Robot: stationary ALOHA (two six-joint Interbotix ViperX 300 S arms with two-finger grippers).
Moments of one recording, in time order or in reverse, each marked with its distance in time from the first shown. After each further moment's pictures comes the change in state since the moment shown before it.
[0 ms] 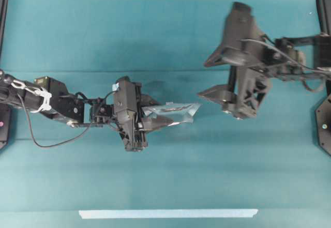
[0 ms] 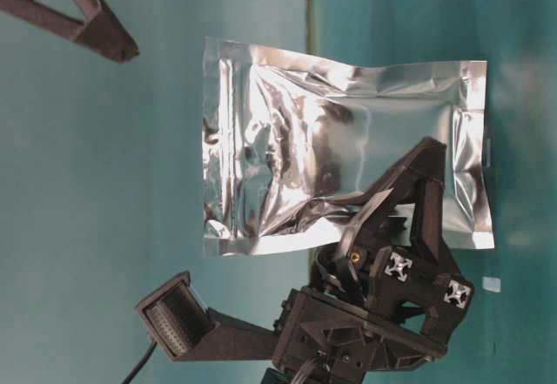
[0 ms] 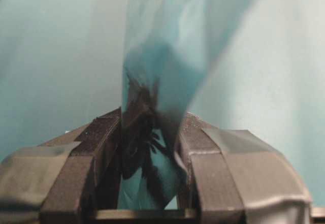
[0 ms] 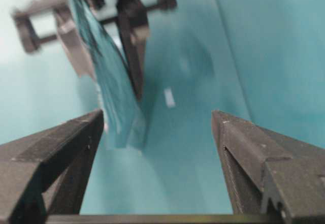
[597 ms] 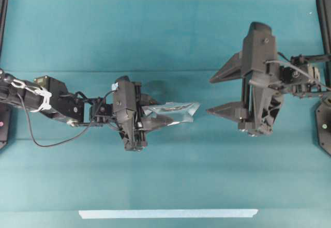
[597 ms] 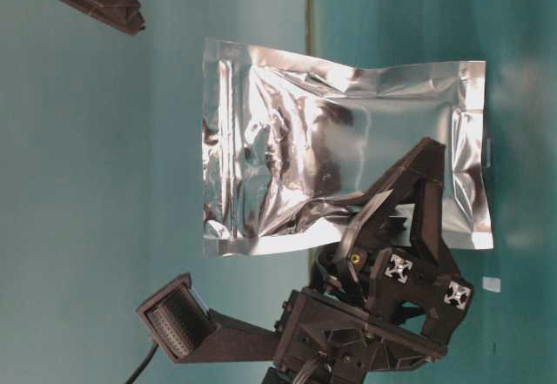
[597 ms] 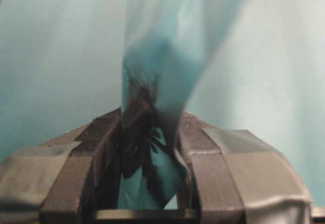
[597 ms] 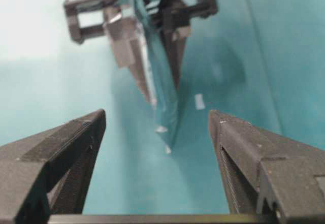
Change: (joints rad) left arm 0.006 0.000 0.000 0.000 0.021 0.005; right arm 0.067 -0.043 0.075 0.002 -0.061 0.000
